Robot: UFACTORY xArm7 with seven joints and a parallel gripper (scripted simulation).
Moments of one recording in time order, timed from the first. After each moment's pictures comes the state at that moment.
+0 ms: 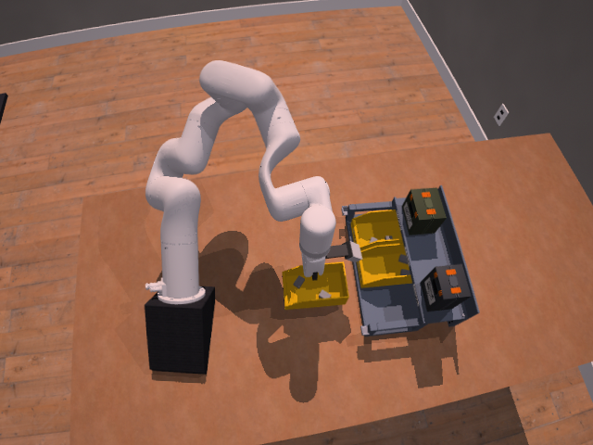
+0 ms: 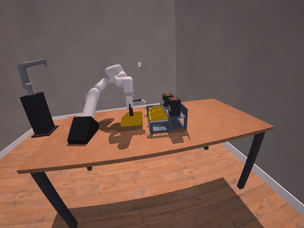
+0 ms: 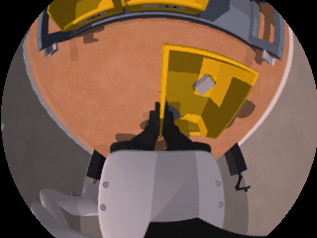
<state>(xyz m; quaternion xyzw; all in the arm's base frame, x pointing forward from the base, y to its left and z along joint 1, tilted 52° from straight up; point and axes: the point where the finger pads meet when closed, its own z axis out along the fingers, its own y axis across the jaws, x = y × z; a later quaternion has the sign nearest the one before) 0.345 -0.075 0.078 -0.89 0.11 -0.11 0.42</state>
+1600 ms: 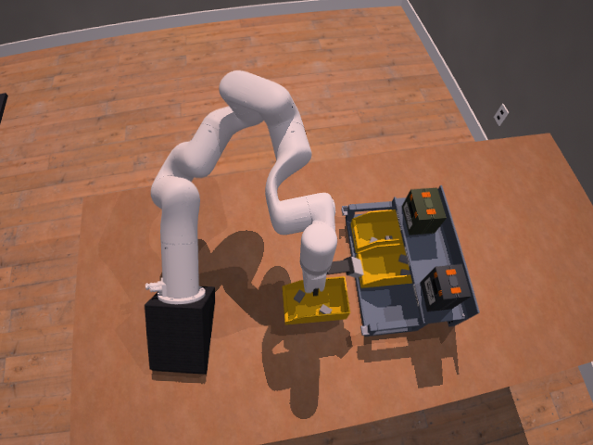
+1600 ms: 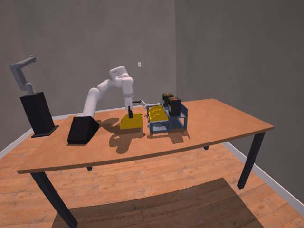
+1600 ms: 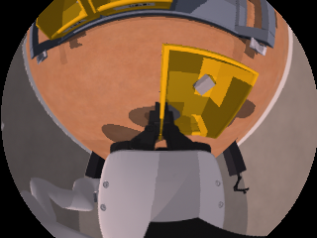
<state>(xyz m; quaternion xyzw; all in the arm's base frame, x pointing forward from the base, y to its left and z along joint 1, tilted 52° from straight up) 0.338 -0.100 0.045 -0.89 0.11 -0.11 0.42</state>
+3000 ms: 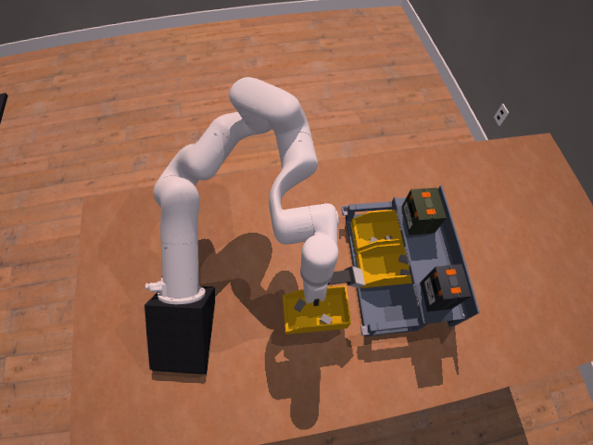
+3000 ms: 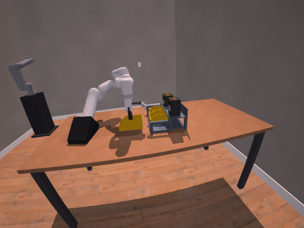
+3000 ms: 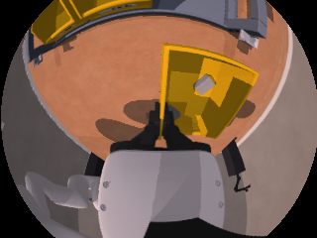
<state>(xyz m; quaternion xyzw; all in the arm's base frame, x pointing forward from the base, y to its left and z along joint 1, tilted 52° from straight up) 0.334 -0.115 0.024 -0.89 0.11 -0.11 0.42</state>
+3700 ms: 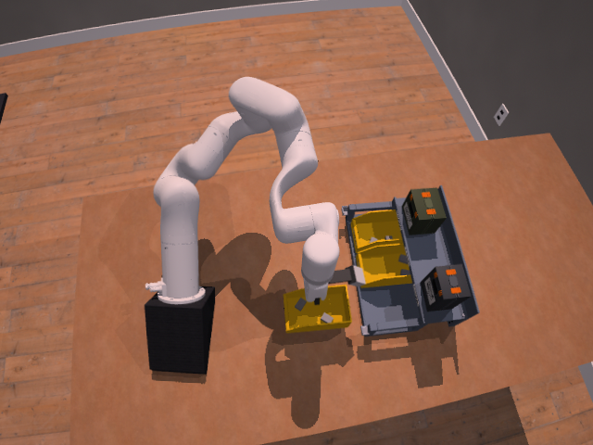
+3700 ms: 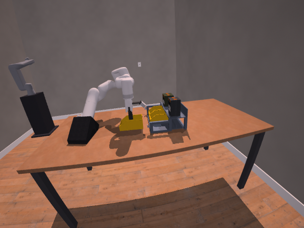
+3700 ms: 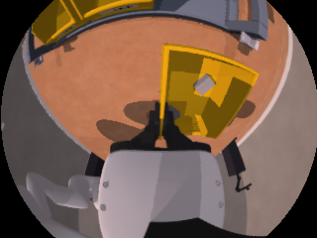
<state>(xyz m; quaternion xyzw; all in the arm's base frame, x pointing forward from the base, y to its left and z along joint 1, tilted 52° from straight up) 0.337 -0.114 0.027 -0.89 0.11 -0.11 0.42</state>
